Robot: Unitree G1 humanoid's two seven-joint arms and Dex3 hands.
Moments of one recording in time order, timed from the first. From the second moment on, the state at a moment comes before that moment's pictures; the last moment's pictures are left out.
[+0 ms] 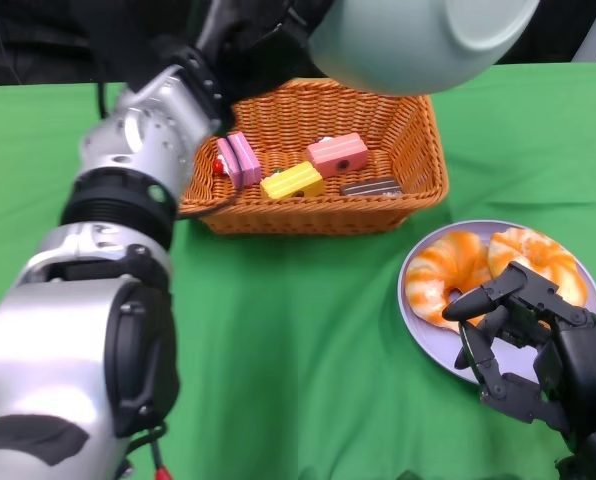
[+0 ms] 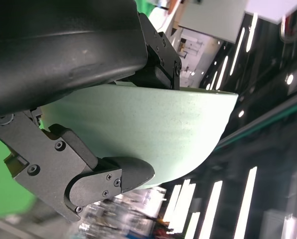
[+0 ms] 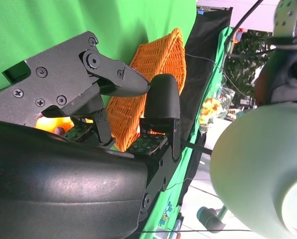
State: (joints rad) left arm -1.22 0.00 0.33 1.10 -0.40 0.11 -0.75; right arm 0.09 -0.01 0.04 0.05 -0.06 -0.46 0.04
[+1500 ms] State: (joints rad) left arm -0.56 0.29 0.26 1.00 0.03 -1.53 -0.74; right arm 0.08 -0.02 0.02 0.07 -0.02 -0.45 0.07
